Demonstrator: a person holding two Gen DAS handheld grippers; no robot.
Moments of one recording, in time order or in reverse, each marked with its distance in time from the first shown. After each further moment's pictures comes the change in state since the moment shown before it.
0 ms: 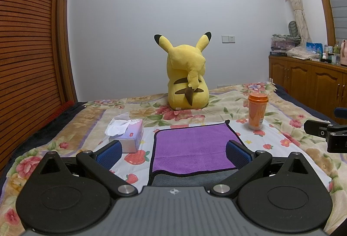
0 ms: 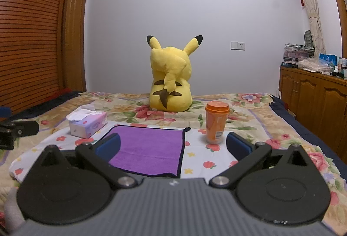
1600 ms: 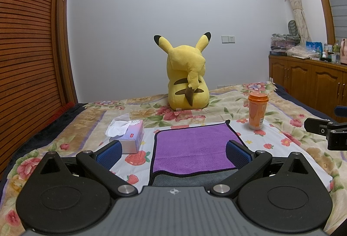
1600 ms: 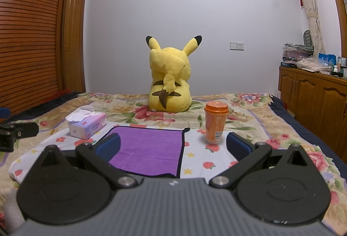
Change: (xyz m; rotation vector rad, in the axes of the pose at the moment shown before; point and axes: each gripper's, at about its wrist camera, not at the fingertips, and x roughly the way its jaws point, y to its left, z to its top) left arm 0.000 0.000 0.000 0.004 -0.002 0.001; right arm -0.001 -0.001 0.003 0.003 0.001 -0.001
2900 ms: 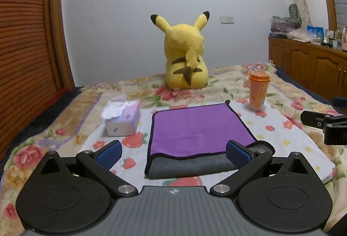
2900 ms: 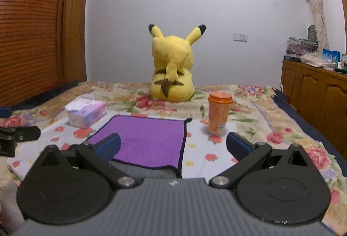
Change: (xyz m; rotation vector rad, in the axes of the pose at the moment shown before) left arm 0.018 0.004 -0.002 0.004 0.125 -0.013; right arm 0.023 0.003 -0.006 -0.023 0.077 0.007
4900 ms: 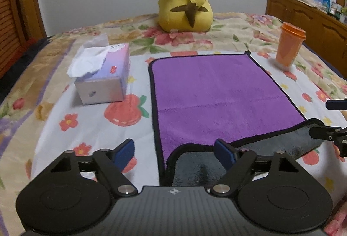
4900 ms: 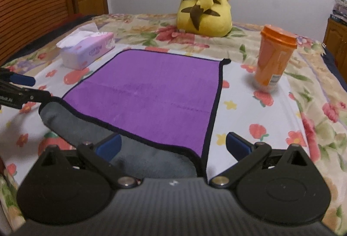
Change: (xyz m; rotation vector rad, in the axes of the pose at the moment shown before) left arm 0.190 0.065 -0.007 0.003 0.322 -0.135; right arm 0.148 0.009 -0.017 -0.074 0.386 0.179
